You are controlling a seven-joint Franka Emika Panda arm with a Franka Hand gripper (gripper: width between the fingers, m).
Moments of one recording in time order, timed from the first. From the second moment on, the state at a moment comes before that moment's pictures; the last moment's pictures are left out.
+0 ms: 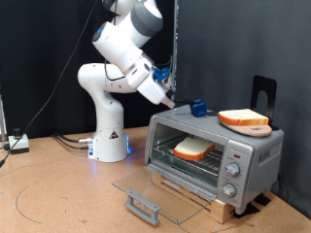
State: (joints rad) arm -0.60 -0.73 0.39 -2.77 1.16 1.84 -1.05
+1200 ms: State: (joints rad) arm -0.75 -0.51 0.26 -2.62 0.93 1.72 -0.71
